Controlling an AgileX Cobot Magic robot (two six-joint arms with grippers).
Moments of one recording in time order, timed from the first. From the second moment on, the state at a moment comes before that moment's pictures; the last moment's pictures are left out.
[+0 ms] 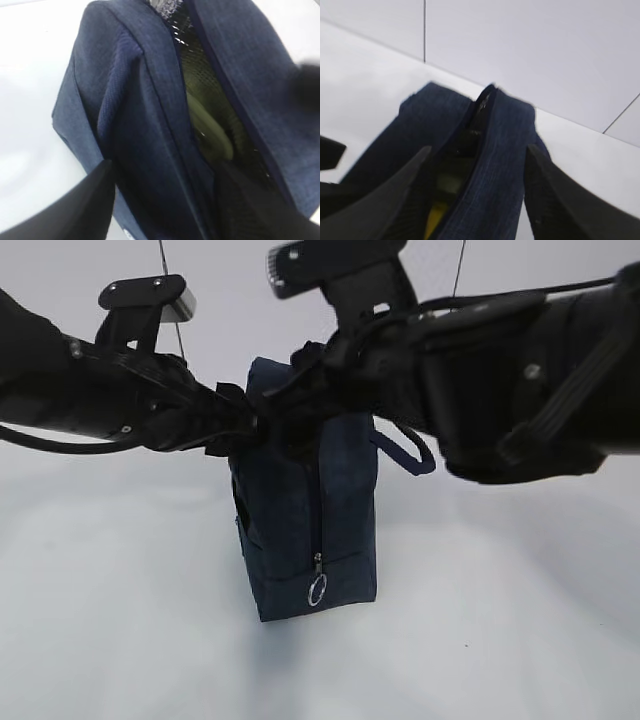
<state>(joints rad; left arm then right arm) -0.54 1.61 -0.98 -0.82 0.16 0.56 0.79 1.66 -1.15 -1.48 0.54 1.47</state>
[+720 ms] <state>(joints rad) -0.47 1.61 -0.98 -0.80 0.19 0.56 0.79 1.42 -1.15 -0.64 0.55 0.93</state>
